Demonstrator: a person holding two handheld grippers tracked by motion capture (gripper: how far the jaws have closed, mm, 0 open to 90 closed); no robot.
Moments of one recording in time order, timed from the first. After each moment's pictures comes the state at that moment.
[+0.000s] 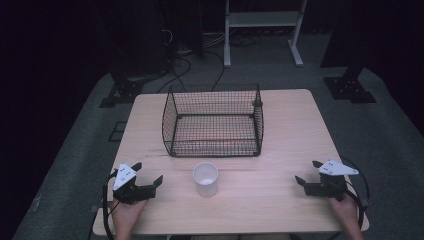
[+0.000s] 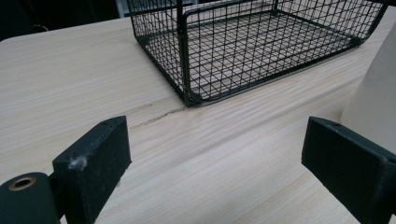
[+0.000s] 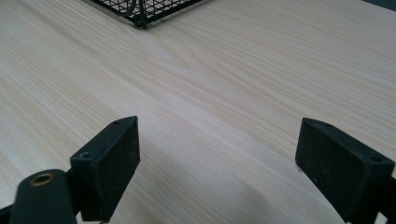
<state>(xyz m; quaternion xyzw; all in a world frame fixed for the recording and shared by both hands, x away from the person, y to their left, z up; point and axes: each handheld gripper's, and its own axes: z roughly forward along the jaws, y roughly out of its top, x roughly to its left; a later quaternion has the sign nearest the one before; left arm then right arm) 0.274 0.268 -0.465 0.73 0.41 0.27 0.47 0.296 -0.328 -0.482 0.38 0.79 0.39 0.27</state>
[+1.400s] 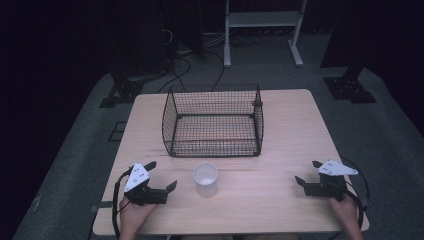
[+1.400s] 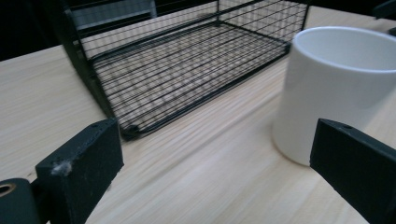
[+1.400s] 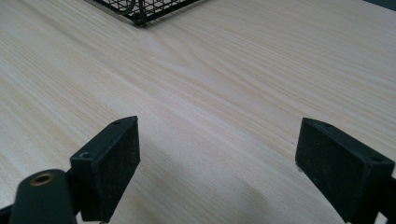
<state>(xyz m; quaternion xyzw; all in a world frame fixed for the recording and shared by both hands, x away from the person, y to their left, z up) 0.268 0.231 -0.447 0.77 0.32 0.24 0.50 0.296 -0.327 -0.482 0.38 0.79 0.39 0.27</state>
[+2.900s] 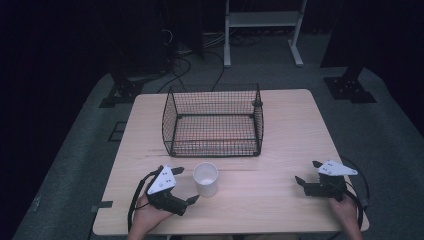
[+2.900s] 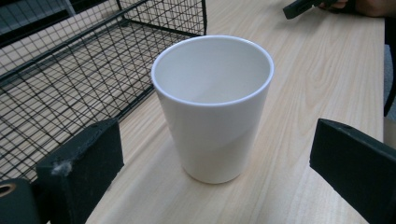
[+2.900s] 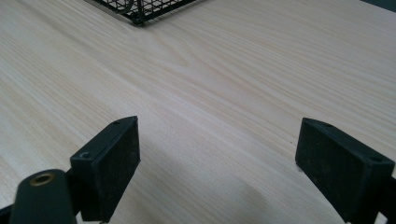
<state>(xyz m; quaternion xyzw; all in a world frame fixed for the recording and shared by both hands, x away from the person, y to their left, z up) 0.264 0.175 -0.433 0.84 0.21 0.16 0.48 0.295 -0.327 -0.482 0.38 0.79 0.39 0.27</state>
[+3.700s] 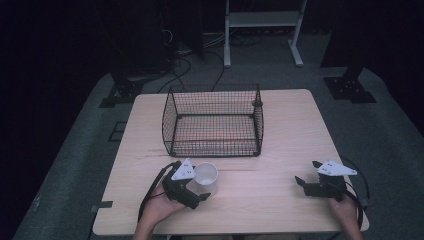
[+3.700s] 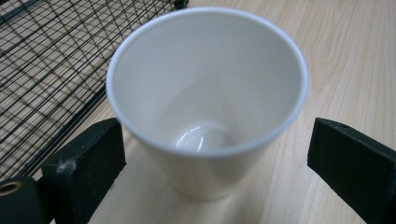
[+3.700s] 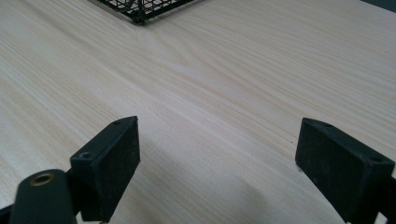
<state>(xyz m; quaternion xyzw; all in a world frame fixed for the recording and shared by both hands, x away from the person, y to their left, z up) 0.295 0.136 -0.438 0.88 0.20 0.10 0.42 0.295 -0.326 -0.482 0.38 0.80 0.38 0.27</state>
